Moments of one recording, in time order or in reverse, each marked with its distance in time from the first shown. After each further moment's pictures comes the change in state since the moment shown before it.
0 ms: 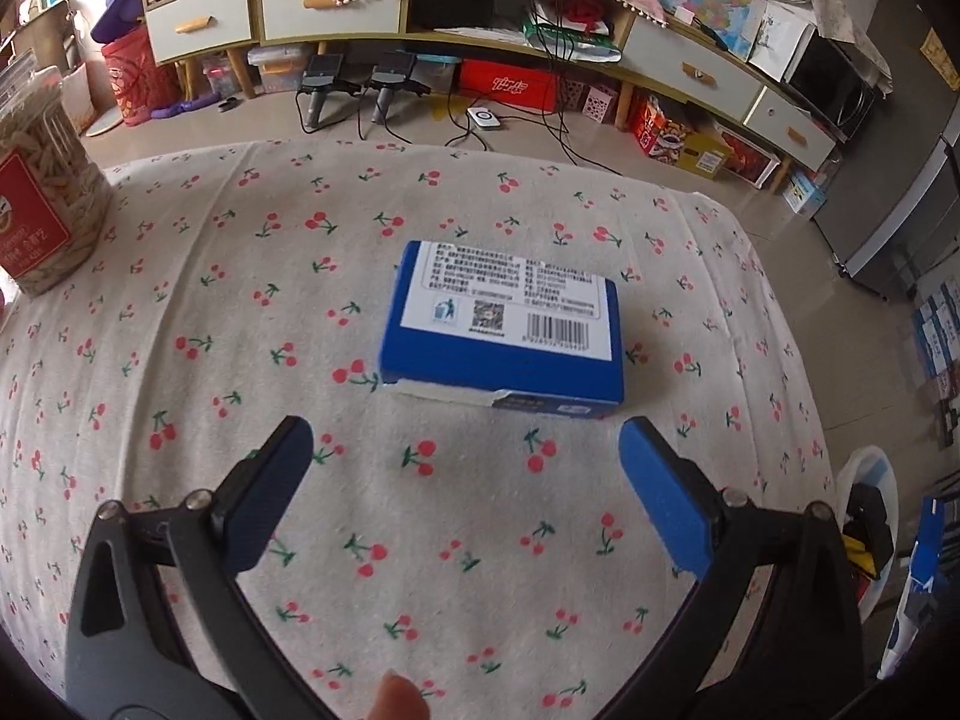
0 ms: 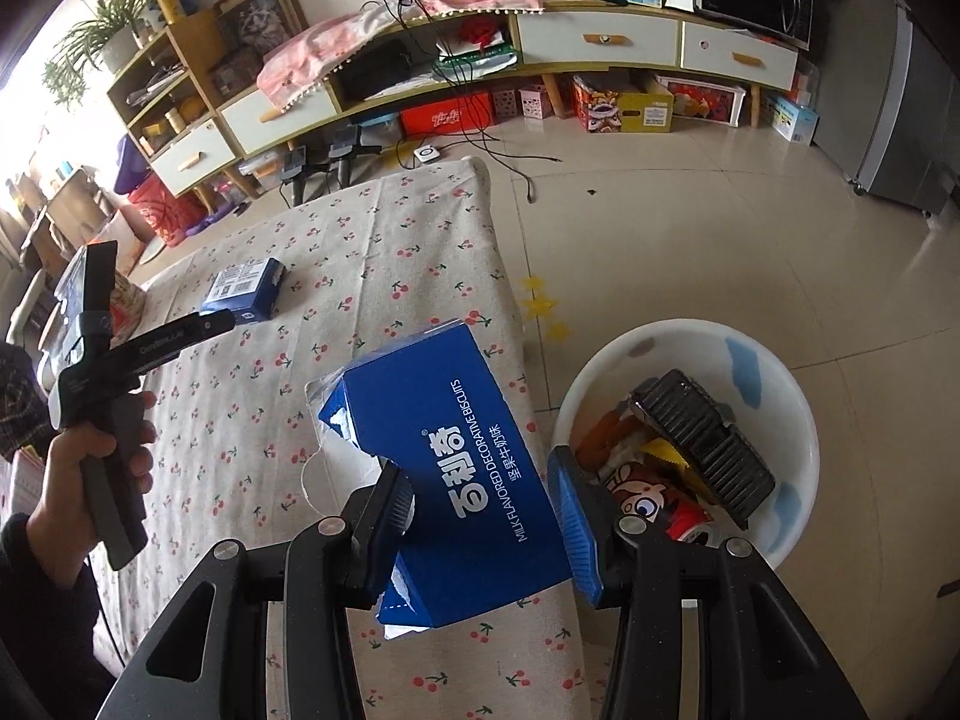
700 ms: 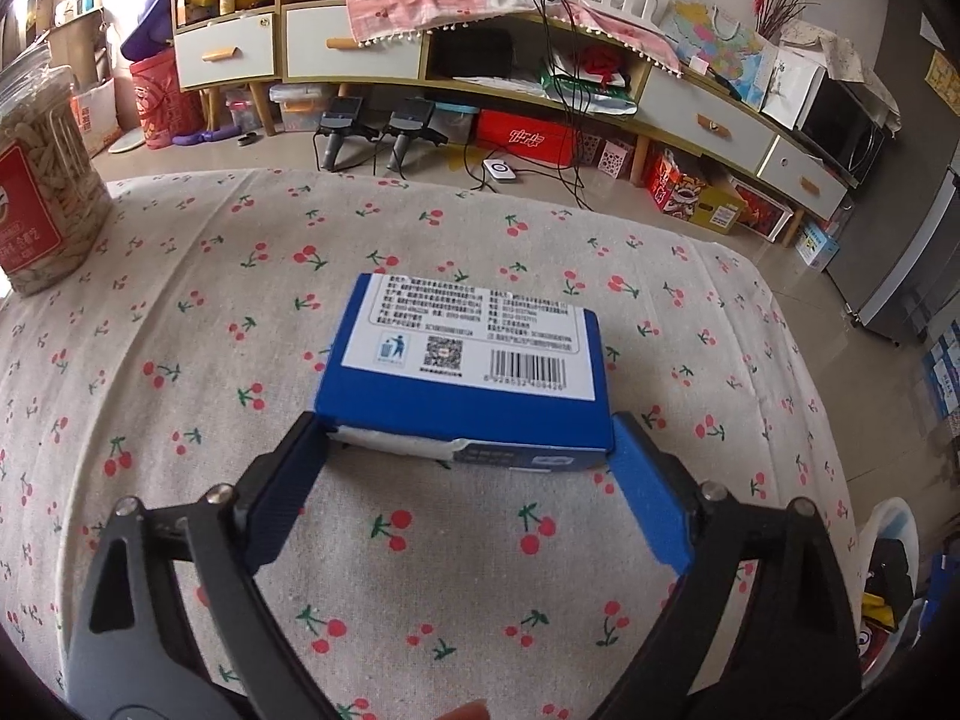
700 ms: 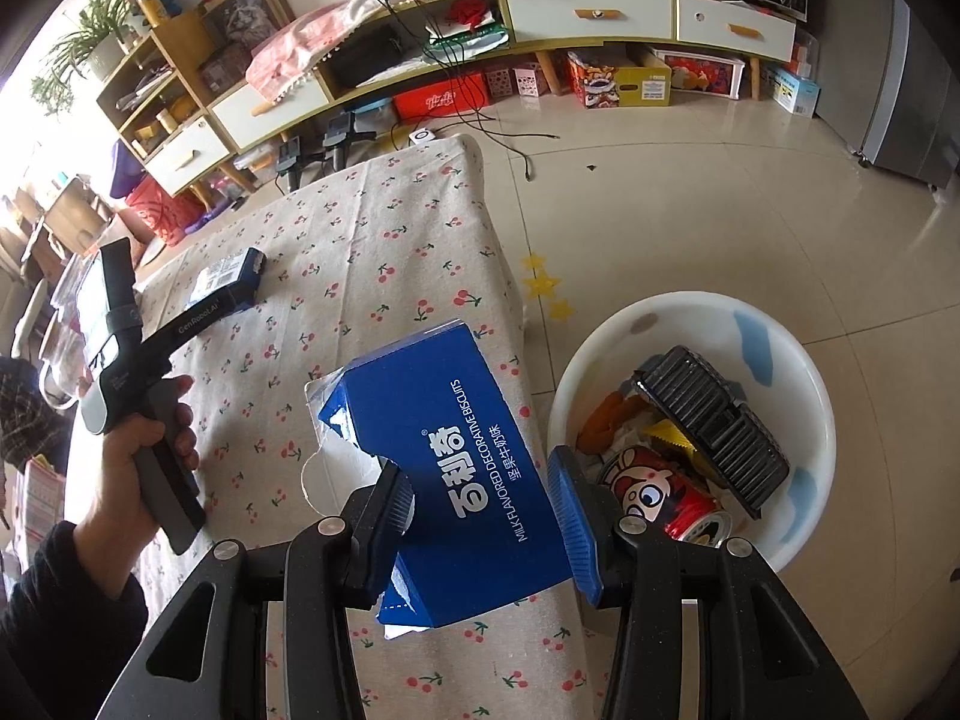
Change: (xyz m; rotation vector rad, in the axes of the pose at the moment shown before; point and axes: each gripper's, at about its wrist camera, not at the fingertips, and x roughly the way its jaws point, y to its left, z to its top) left arm 0.013 0.000 0.000 -0.048 -0.139 0.019; right arm 0.012 -0.010 -0.001 0.032 0.047 0.027
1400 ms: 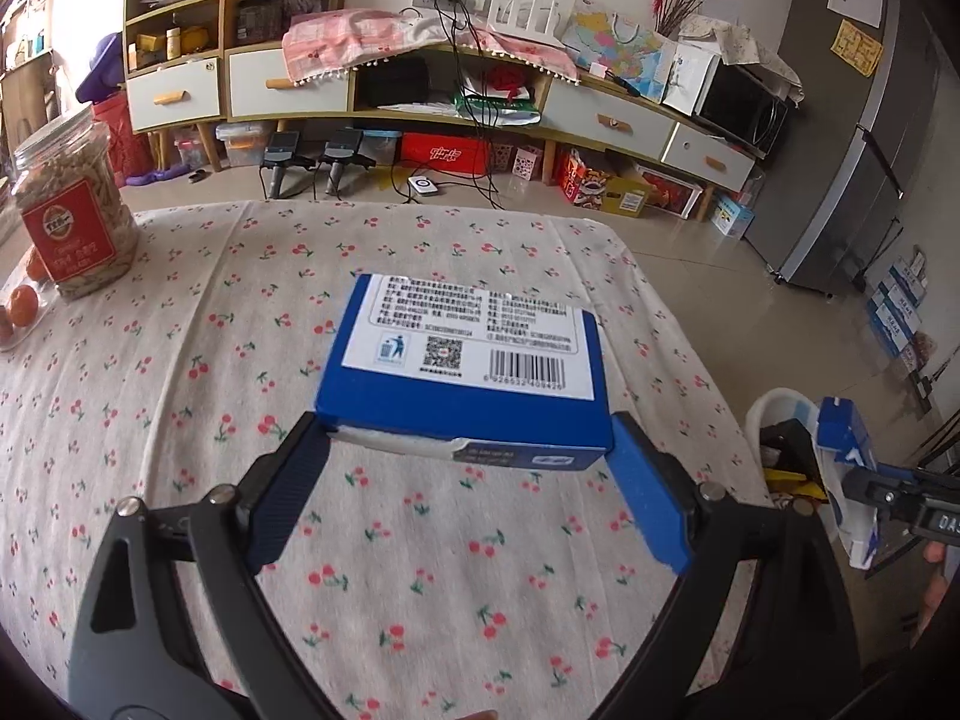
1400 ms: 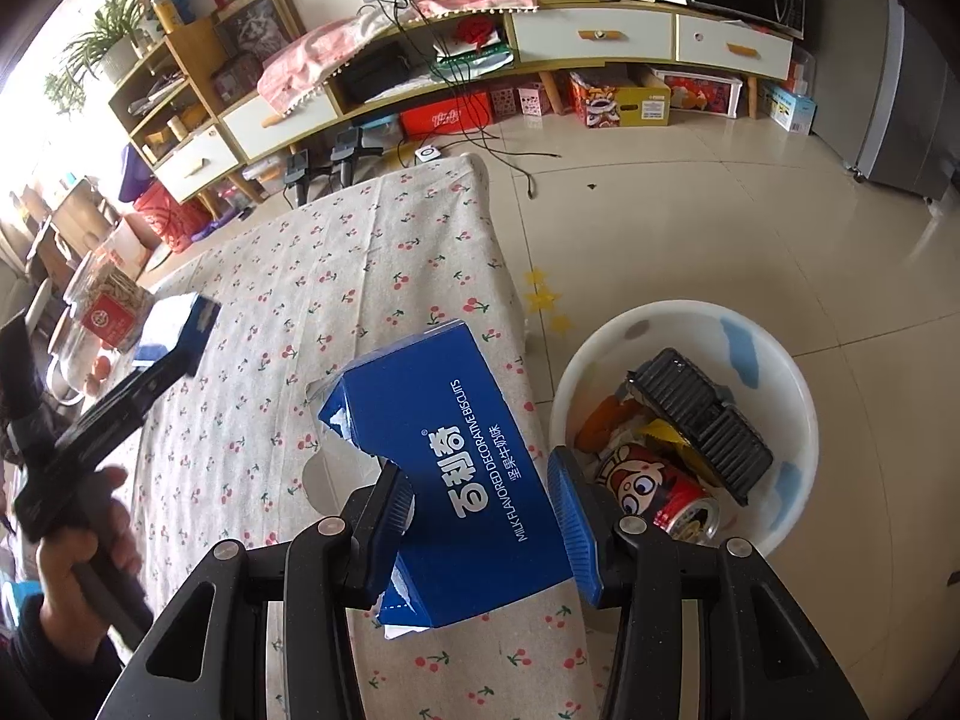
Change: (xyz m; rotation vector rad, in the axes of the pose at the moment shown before) left arm -0.115 -0.009 -0.043 0.113 -0.027 -0.148; right arm -0.023 -0.002 -0.013 -0.012 -0.055 -0.001
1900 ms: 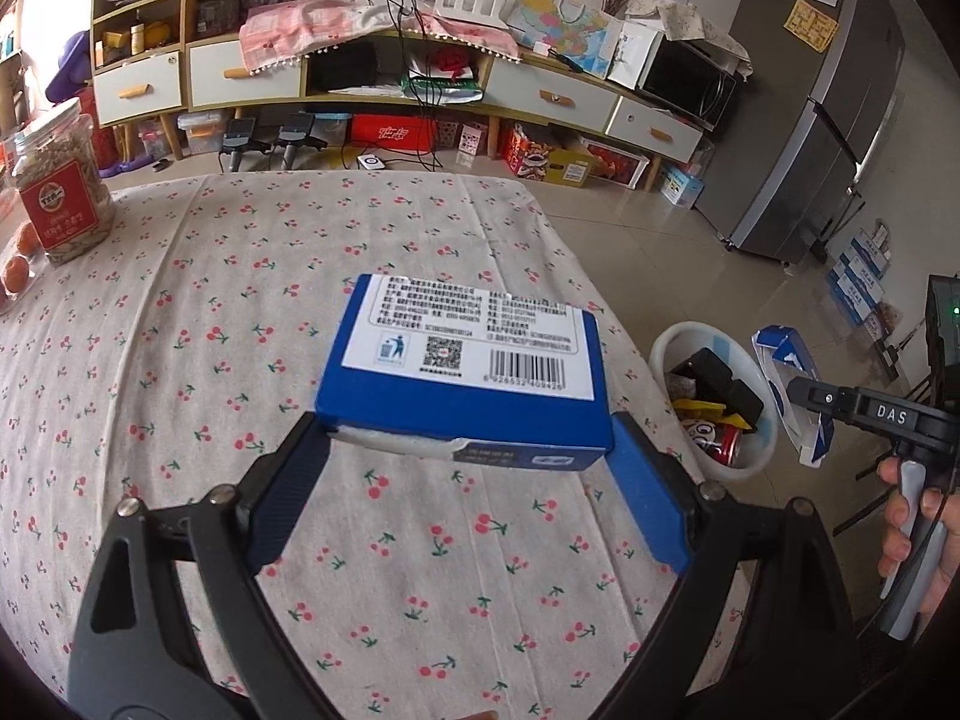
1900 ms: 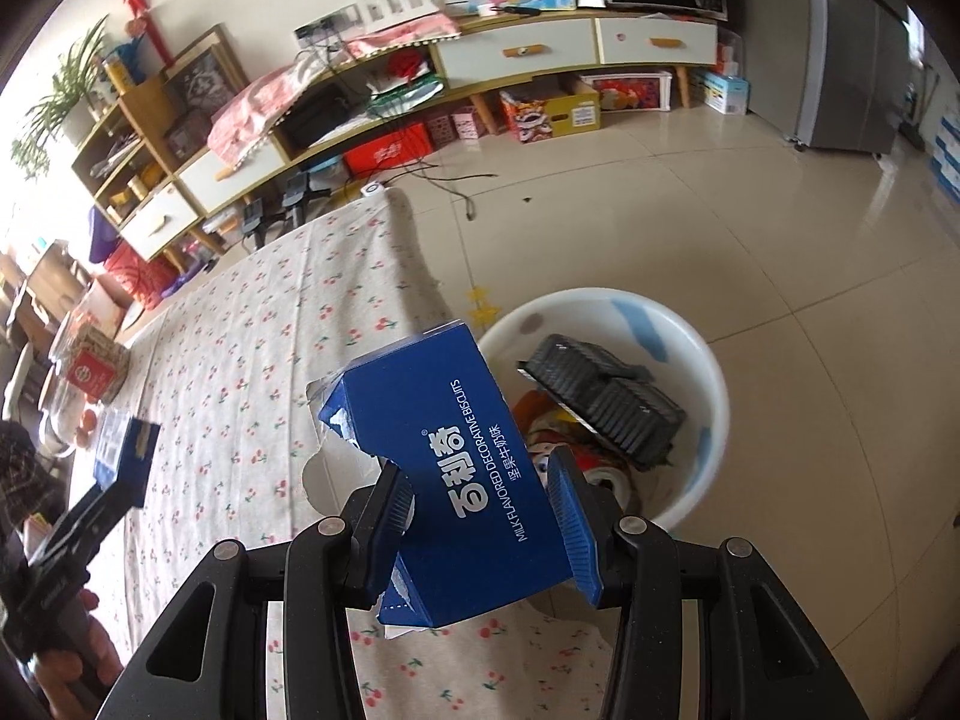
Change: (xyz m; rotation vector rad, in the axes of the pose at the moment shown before) left arm -0.036 -0.047 -0.038 0.044 0.051 -0.091; right arm -0.030 -0.054 -0.015 0.133 -0.062 -0.051
